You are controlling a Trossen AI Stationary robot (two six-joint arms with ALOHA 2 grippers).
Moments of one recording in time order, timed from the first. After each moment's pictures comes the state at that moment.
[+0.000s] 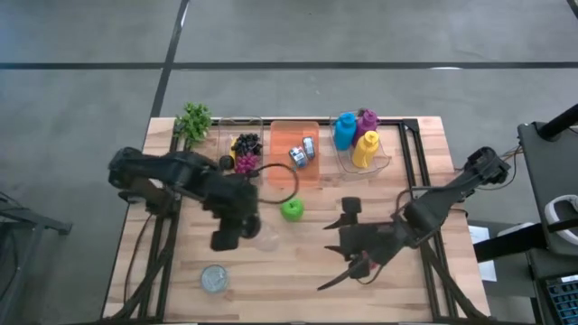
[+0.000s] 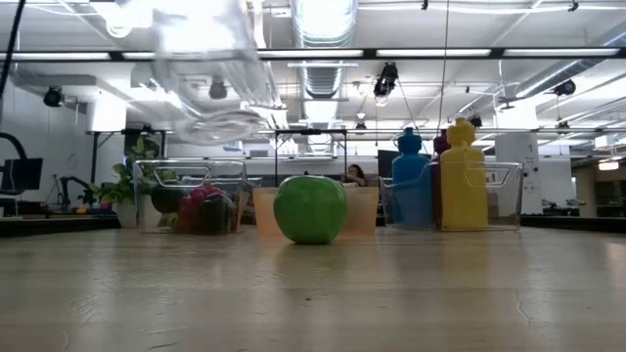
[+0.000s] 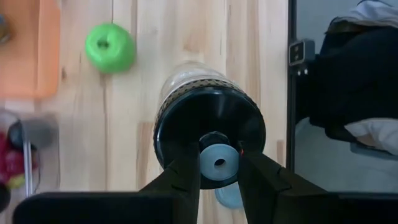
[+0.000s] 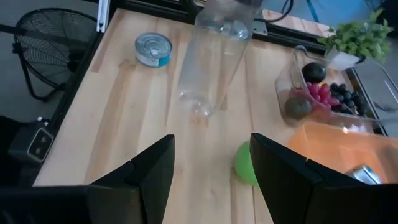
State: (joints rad) left arm -0.31 1.68 2.05 -1.57 0.07 -0.37; right arm 0.59 1.48 1.43 -0.69 0.52 0.23
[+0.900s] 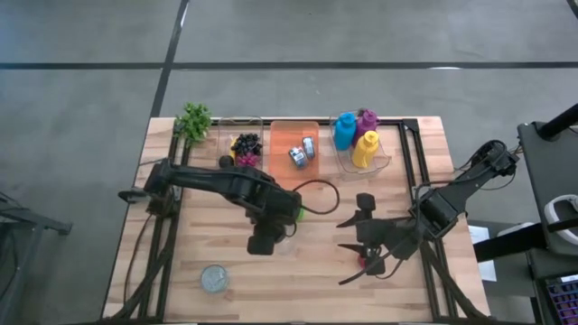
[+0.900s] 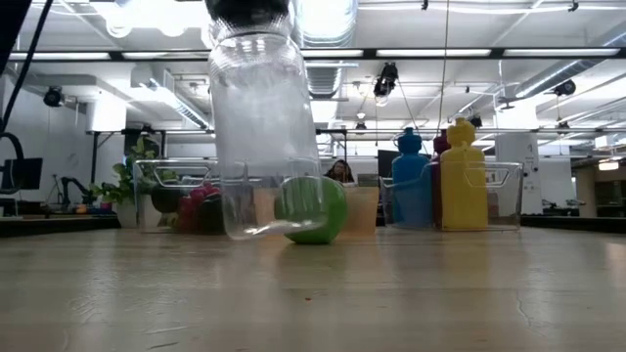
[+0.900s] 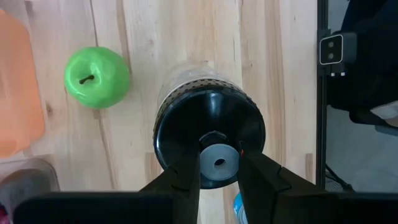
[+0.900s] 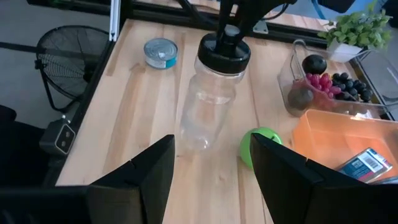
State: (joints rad) left arm -0.23 1.98 2.19 -1.55 0.13 -0.18; right arm 0.64 1.33 1.33 -0.70 0.52 0.31
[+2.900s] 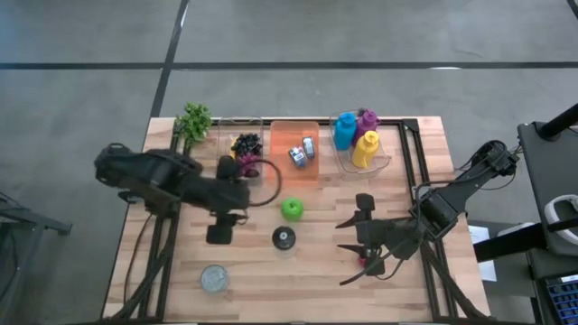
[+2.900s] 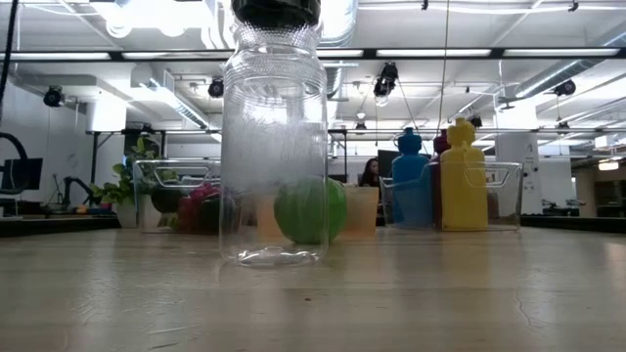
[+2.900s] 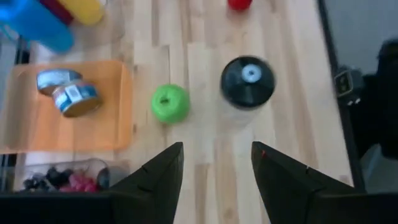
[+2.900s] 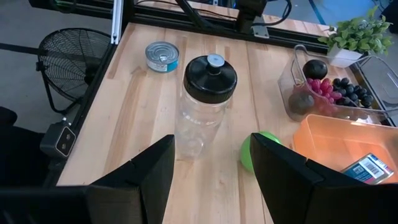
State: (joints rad) left arm -0.35 1.61 2.04 -1.48 -0.20 -0.23; right arm 0.64 1.34 1.32 -0.67 0.52 0.29
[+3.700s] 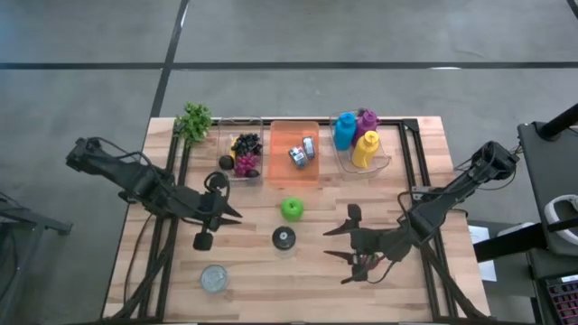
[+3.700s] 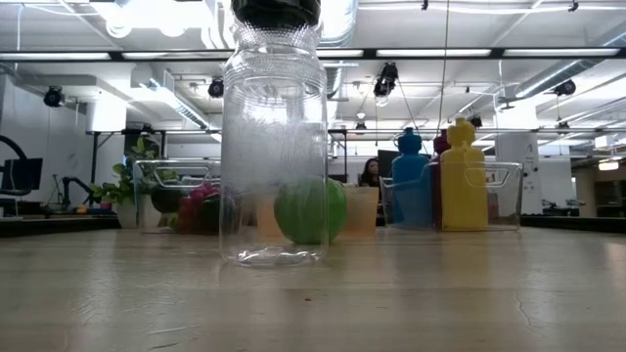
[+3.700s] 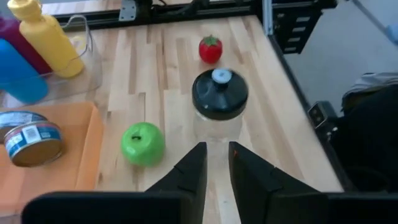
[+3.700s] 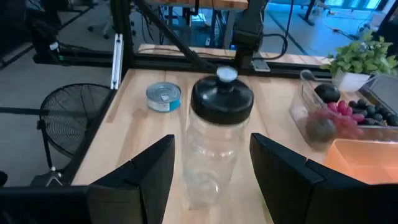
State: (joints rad) left arm -0.45 1.10 1.18 -0.76 -0.24 -0.19; right arm 0.64 1.34 0.94 -0.01 0.60 0.23
